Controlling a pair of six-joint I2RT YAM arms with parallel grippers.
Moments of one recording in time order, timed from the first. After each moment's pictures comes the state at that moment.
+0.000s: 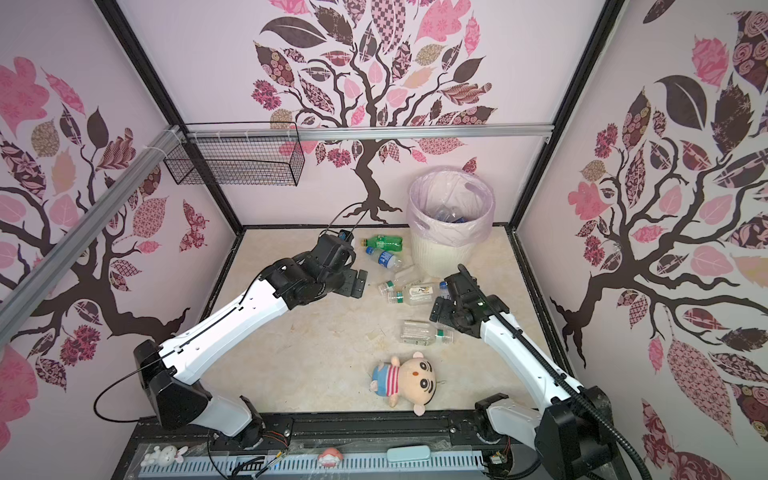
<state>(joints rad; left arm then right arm) -0.77 1.53 1.56 -0.89 -0.34 -0.27 0.32 1.15 0.83 -0.80 0.08 0.68</state>
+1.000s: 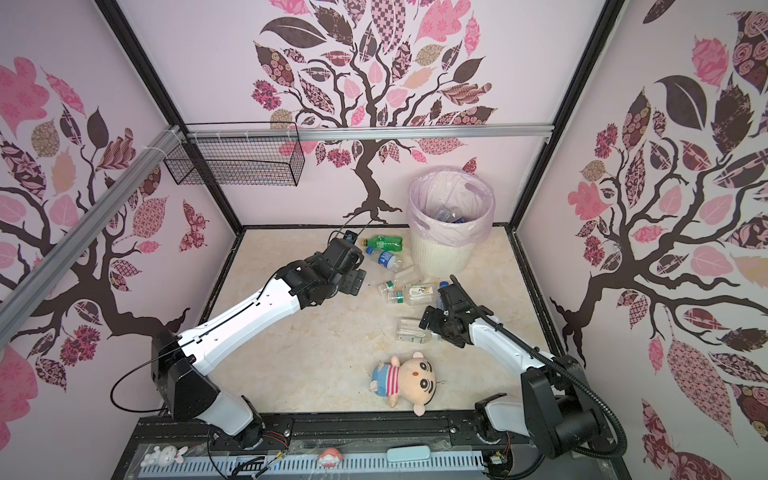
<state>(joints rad) -0.77 1.59 1.49 -0.80 -0.54 -0.16 0.34 1.29 0.68 -0.50 -0.11 0.77</state>
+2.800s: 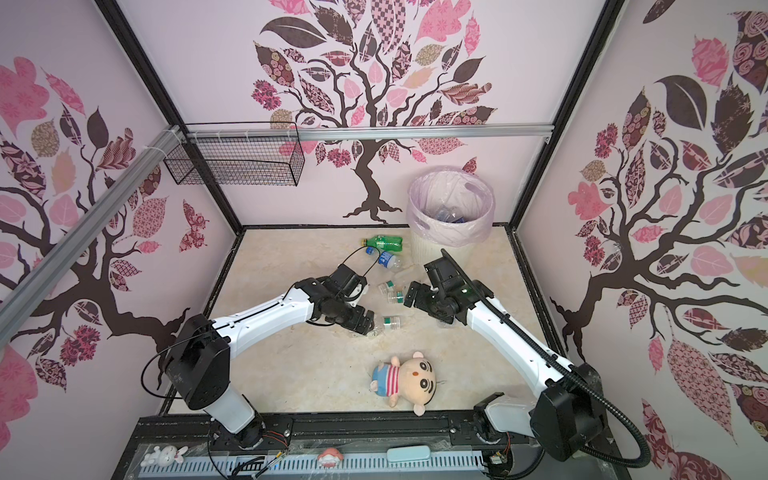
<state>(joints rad) -0.72 1.67 1.23 -0.75 0.12 -0.28 0.45 1.27 1.04 -0.75 -0.08 0.79</state>
